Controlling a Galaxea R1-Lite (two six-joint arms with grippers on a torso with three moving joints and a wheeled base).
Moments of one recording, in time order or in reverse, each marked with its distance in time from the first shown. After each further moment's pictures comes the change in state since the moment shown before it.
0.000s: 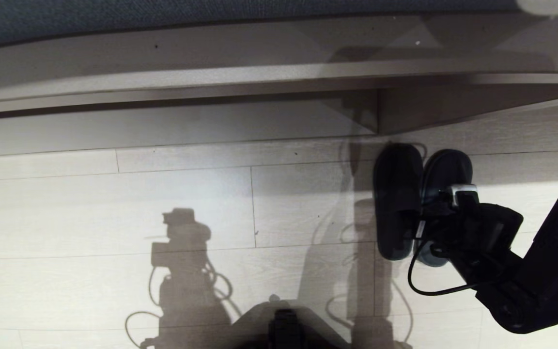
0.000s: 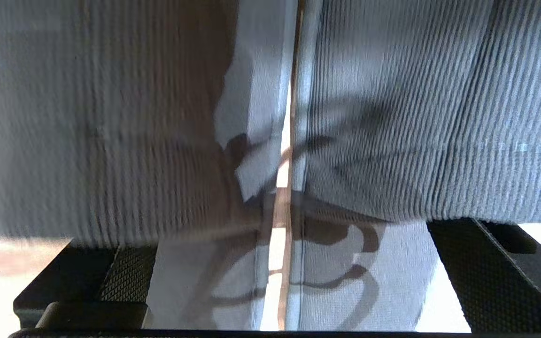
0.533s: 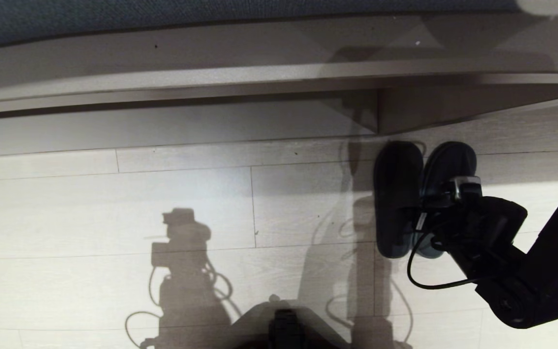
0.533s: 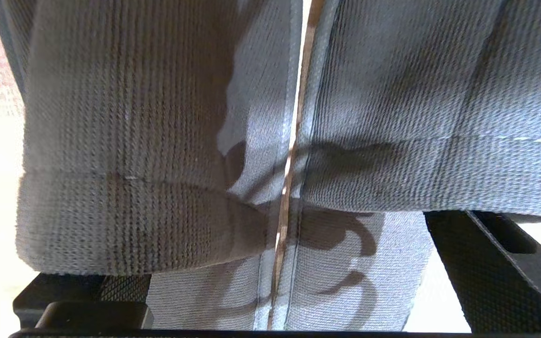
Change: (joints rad) left arm 0.000 0.000 0.000 0.000 0.000 -0.003; right arm 0.006 -0.023 -0.026 0.000 -0.002 -0.003
